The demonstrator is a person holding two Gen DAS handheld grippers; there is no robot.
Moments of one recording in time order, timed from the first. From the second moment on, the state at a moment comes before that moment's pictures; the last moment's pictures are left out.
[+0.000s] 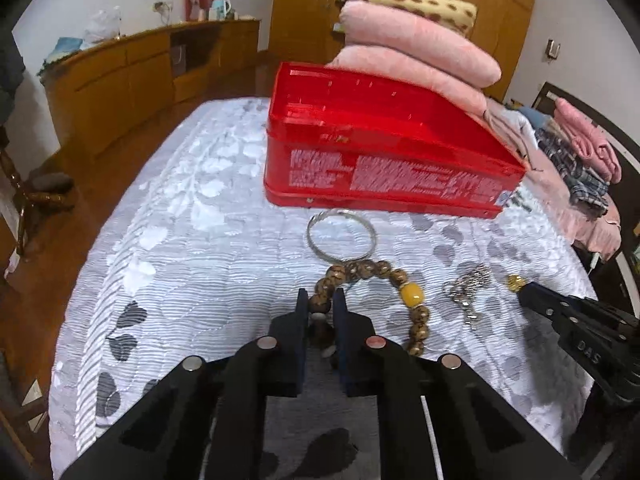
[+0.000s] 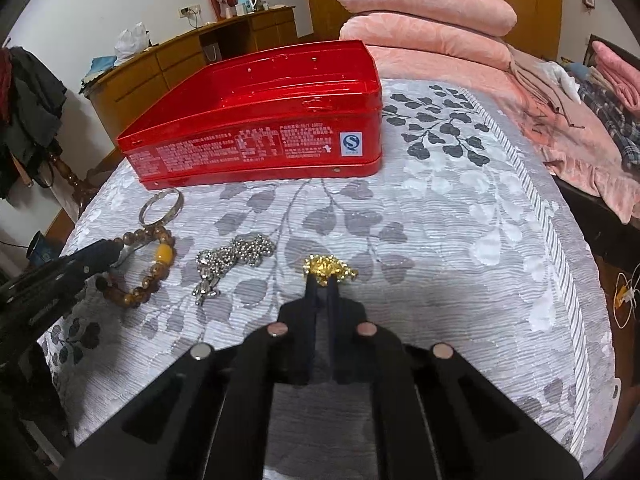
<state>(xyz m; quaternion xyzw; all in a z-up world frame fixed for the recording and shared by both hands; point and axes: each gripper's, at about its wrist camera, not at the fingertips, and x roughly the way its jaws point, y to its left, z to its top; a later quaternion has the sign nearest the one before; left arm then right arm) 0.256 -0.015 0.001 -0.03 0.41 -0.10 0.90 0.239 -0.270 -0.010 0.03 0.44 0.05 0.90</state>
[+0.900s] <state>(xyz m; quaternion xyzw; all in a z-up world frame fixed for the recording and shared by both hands) 0.261 -0.045 -0.009 0.03 0.43 -0.14 0.89 0.245 -0.270 -0.009 0.01 0.43 0.05 0.90</state>
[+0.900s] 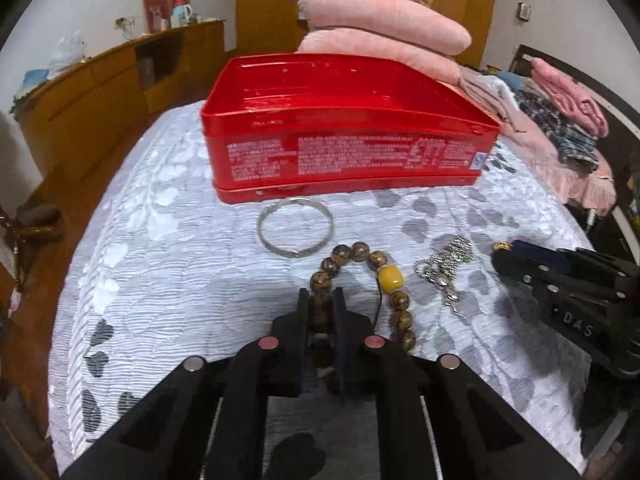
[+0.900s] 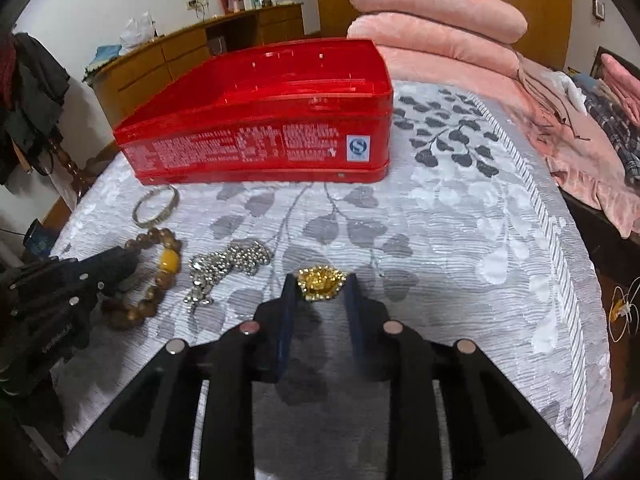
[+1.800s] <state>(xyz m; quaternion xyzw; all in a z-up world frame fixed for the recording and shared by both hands) 0.279 -0.037 0.081 -0.04 0.34 -0.17 0.93 0.299 -0.258 0.069 0.02 0.37 0.07 0.93</state>
